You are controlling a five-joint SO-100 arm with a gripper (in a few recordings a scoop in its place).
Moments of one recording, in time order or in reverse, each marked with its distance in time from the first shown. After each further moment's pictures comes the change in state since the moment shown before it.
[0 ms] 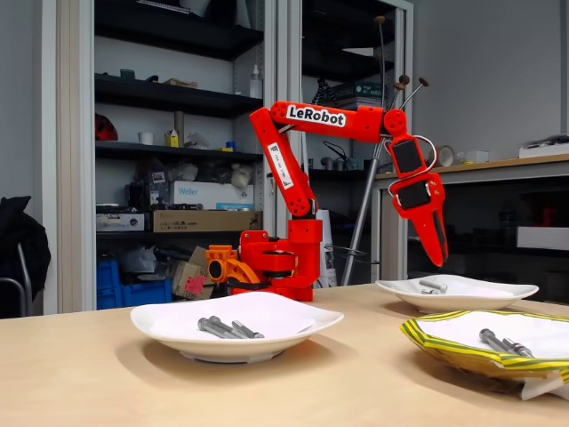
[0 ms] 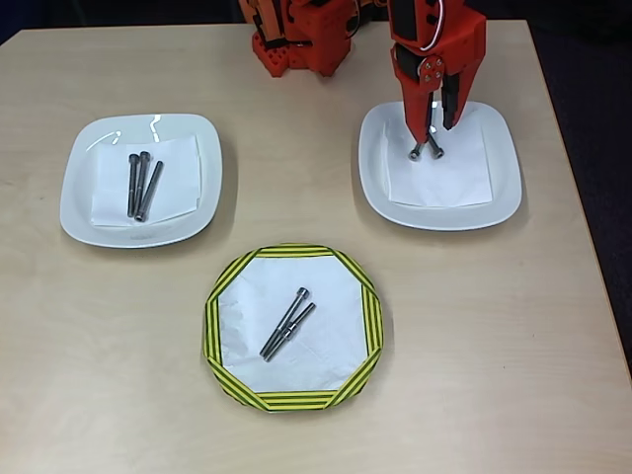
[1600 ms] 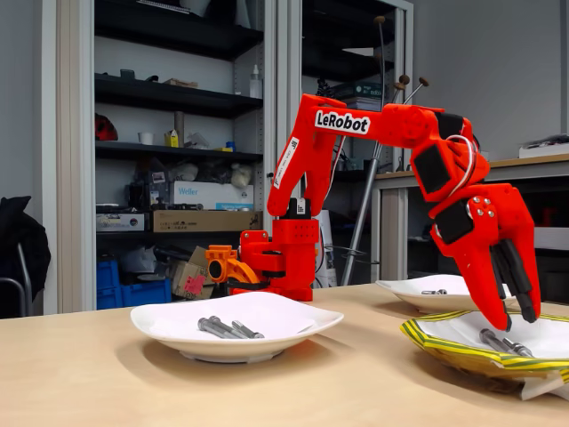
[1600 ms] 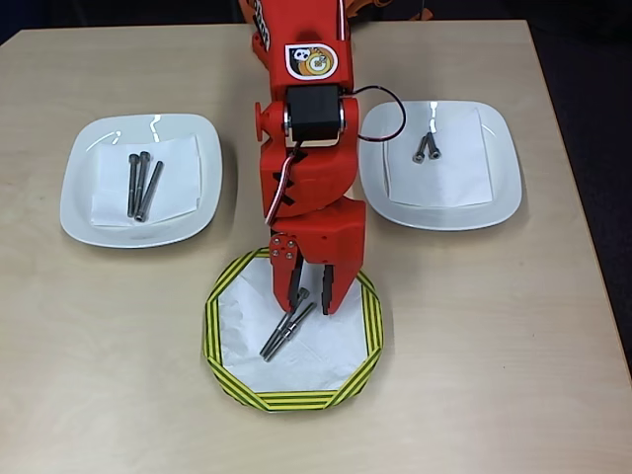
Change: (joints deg) arm 38.8 -51.8 -49.7 -9.4 -5.2
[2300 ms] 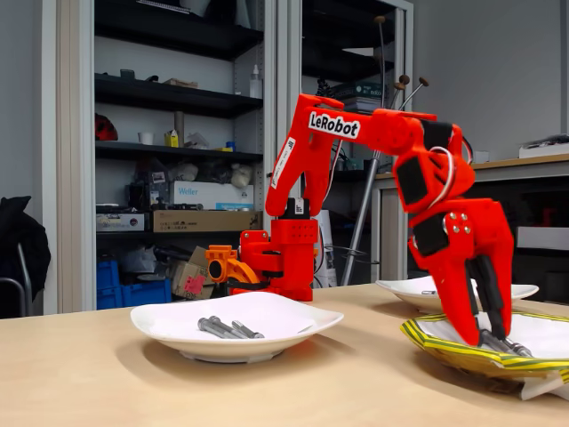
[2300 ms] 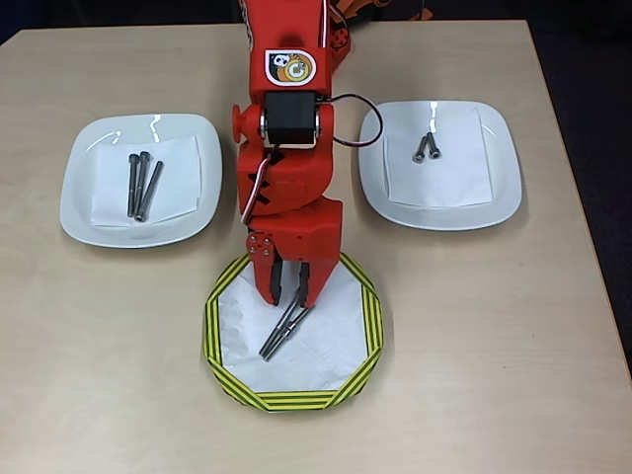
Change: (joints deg) arm 3.4 0.0 2.9 0.9 -2.0
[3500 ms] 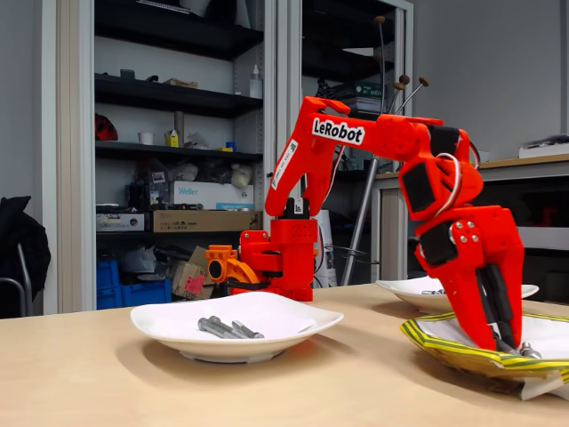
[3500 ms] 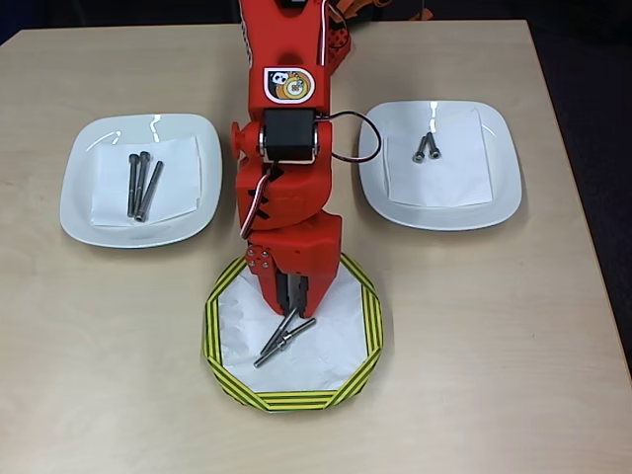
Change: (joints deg) arm 1.0 -5.8 -2.0 1.9 2.0
